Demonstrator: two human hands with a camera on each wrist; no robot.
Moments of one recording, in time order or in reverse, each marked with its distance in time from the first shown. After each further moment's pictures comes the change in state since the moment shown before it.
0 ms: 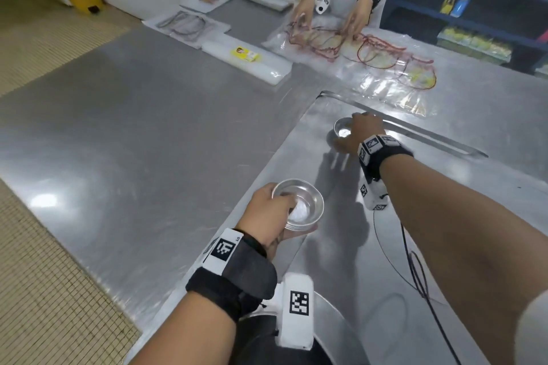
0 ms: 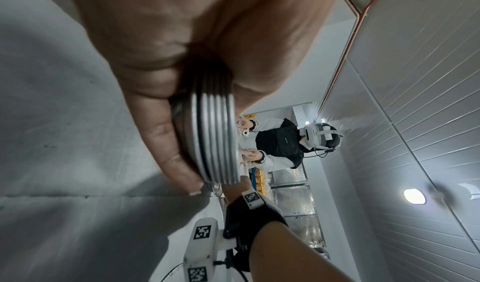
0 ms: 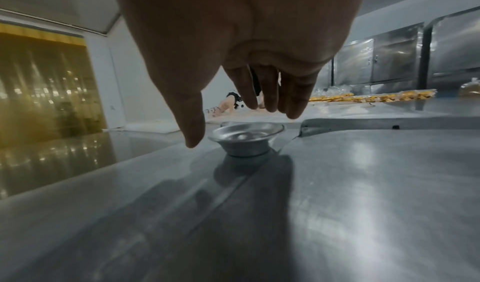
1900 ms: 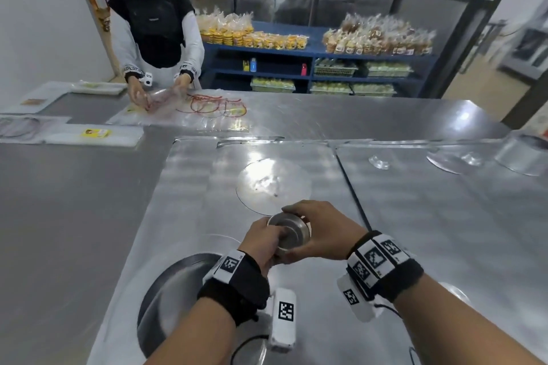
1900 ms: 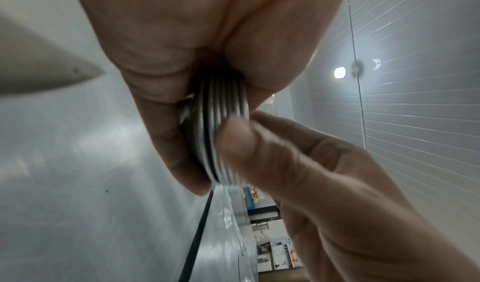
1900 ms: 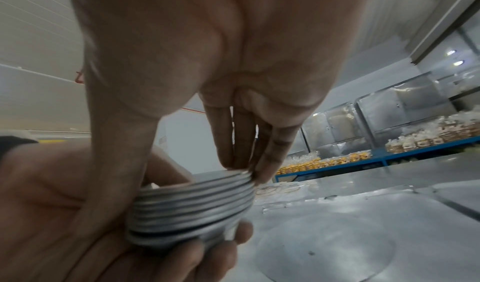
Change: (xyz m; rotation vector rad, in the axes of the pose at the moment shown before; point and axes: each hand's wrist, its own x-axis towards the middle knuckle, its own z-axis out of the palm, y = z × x) left_hand -0.173 -0.112 0.086 0.494 -0.508 -0.016; right_hand -0.482 0.057 -0.068 0.551 0.063 -0.011
